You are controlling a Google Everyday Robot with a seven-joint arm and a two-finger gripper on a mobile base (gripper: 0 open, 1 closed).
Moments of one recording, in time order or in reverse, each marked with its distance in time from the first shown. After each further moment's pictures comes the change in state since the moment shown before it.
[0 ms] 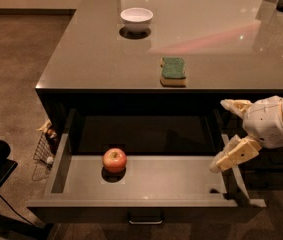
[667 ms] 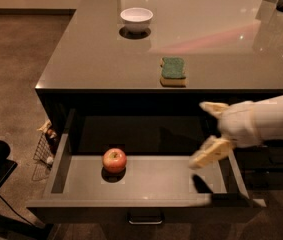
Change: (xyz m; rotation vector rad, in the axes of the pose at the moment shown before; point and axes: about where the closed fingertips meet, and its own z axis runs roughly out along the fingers) arm -0.007 -0.006 0.047 -0.025 -0.064 -0.023
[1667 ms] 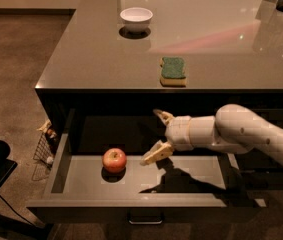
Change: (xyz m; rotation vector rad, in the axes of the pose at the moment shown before) arm -0.017 -0.018 0.177 -0.042 -0.257 -0.069
